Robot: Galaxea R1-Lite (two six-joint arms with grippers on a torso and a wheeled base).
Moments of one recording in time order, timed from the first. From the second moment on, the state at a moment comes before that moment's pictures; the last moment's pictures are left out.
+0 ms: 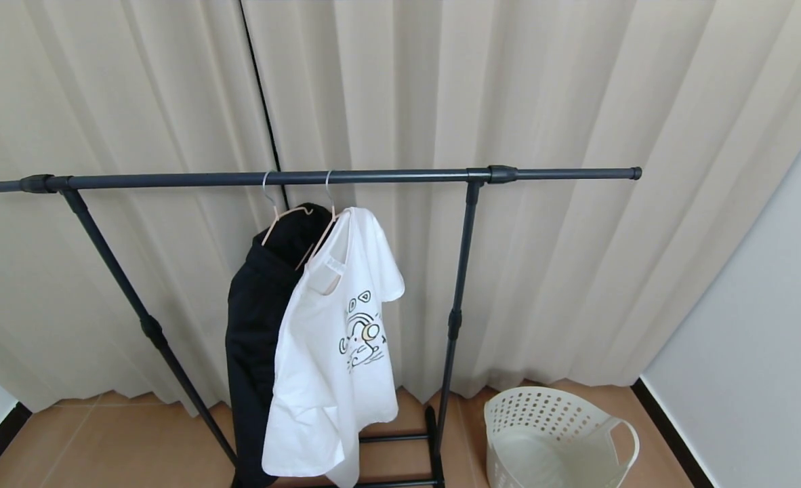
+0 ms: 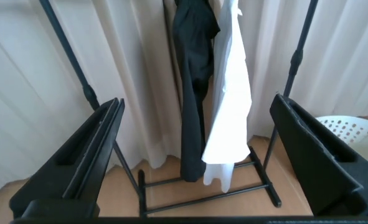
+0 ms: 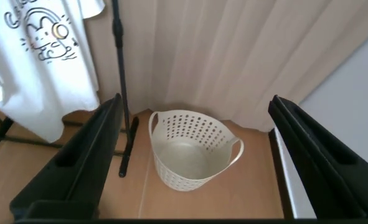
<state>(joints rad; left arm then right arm) 0.00 0.01 0.00 -0.04 -0.10 0.13 0.19 0.21 0.00 -0.06 -0.18 -0.10</state>
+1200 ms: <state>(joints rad) 0.00 0.00 0.00 -0.04 -0.10 0.04 0.00 0.00 0.00 -0.05 0.03 -0.03</state>
